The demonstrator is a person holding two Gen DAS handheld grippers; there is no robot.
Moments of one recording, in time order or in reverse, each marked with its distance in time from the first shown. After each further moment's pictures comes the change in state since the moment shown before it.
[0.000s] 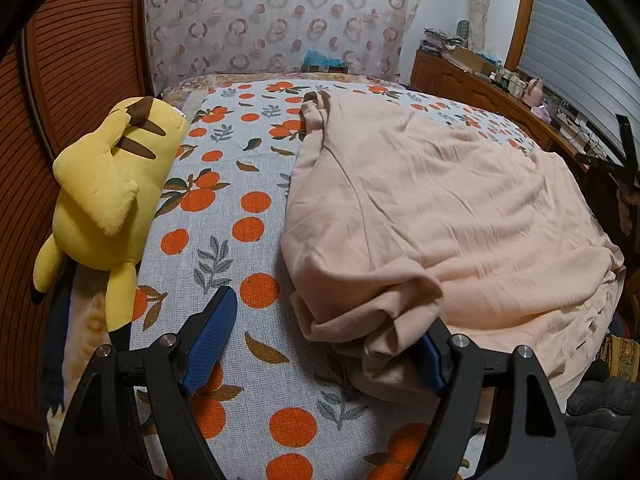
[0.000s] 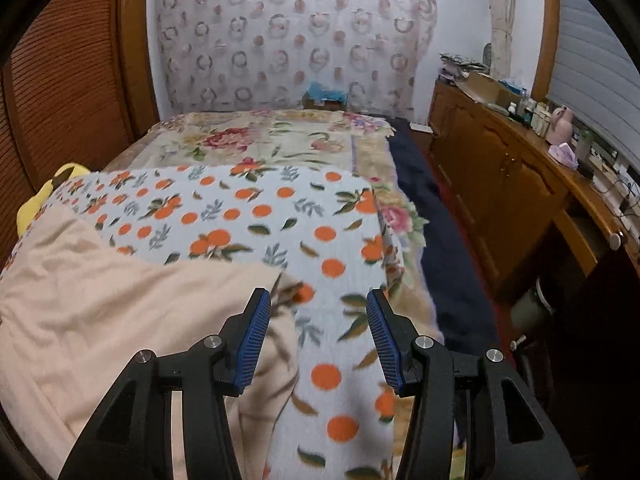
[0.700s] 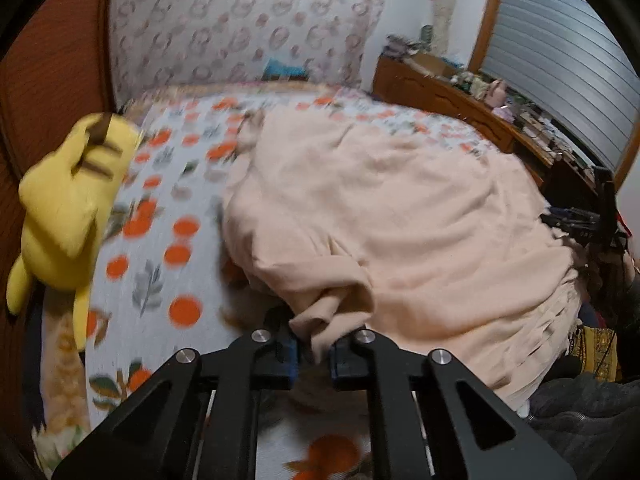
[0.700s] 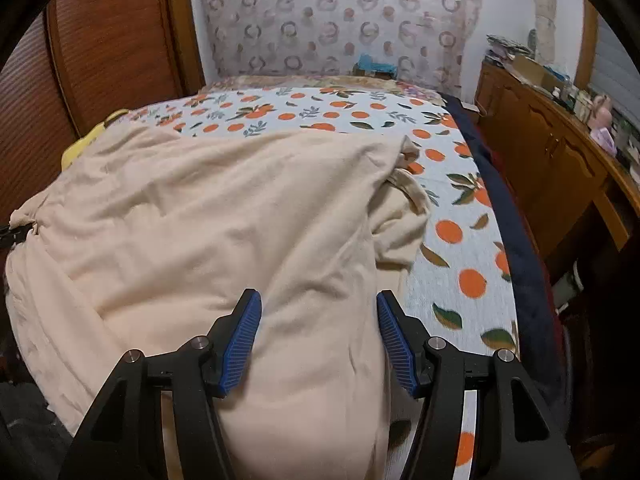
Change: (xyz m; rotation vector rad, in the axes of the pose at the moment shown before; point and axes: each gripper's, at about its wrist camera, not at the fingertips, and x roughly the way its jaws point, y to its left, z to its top) left arm -0.016 -0.041 0.015 0.066 -0.061 -0.141; right arm -0.020 0.018 -0.068 -0.048 0.077 0.147
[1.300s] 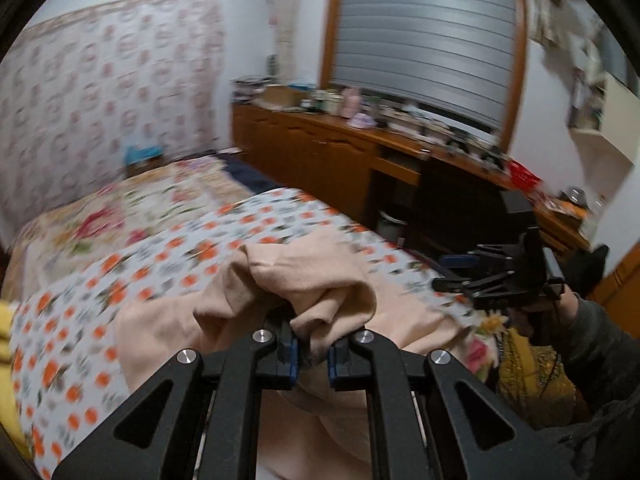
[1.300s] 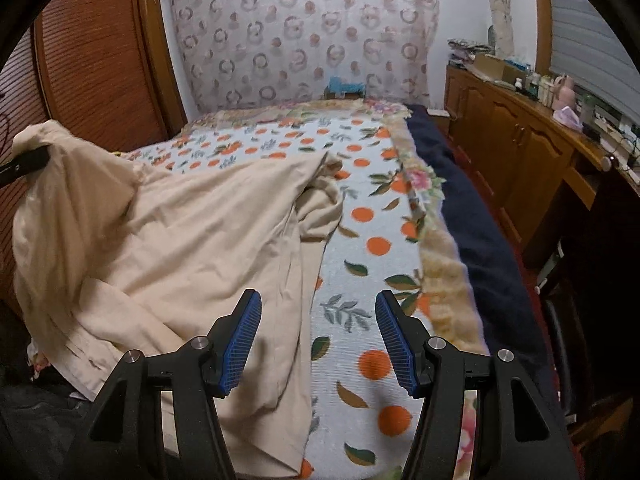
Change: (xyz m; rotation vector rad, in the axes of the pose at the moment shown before) left arm -0.001 -0.212 0.118 0.369 -0.109 -0.362; right arm -0.083 -0.028 -0.042 0.097 -0.101 -0.030
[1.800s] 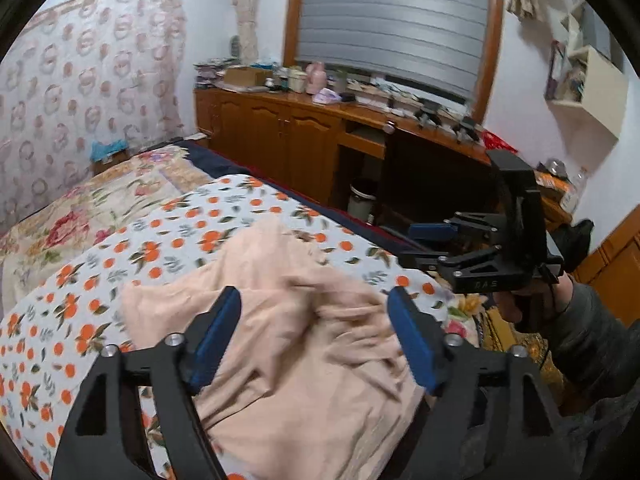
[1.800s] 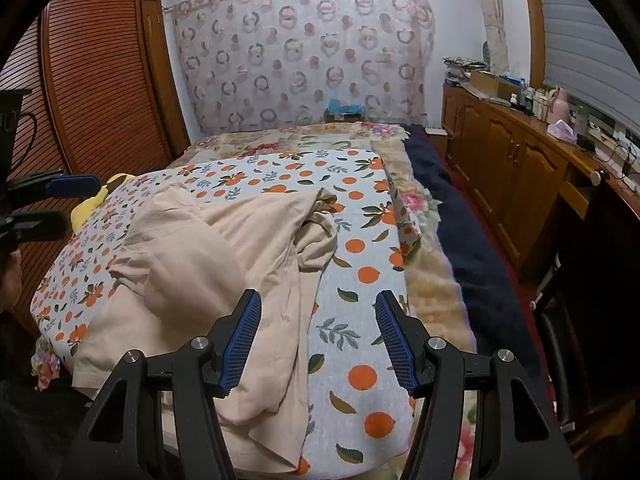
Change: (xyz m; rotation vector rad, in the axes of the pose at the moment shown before) left arm 0.016 -0.027 0.003 0.034 0.078 -0.046; right arm -0.008 0.000 -0.005 0.010 -0.065 0.006
